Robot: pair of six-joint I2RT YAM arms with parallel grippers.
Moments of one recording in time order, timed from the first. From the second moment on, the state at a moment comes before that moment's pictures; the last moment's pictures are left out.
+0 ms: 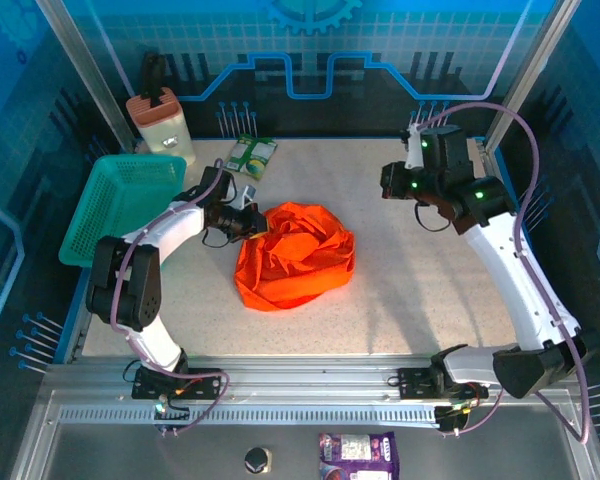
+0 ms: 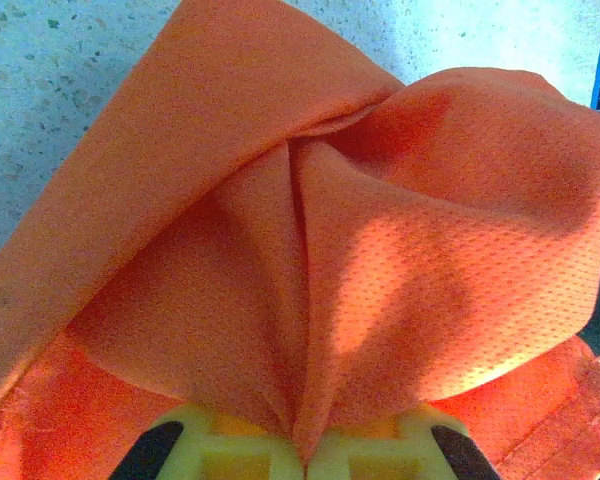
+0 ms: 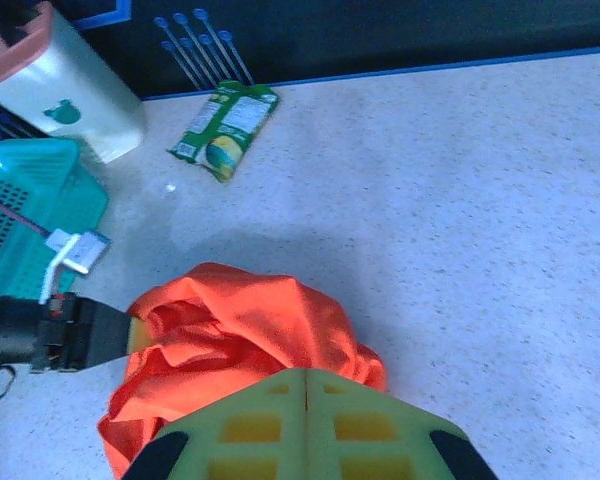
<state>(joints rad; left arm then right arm) -0.18 1.71 1.16 -0.52 0.64 -0.48 0.33 1.31 1.55 -0.90 -0.09 0.36</state>
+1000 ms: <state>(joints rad) -0.25 1.68 1.18 -0.53 0.65 -0.51 0.82 1.95 1.69 -0.88 0.08 0.39</state>
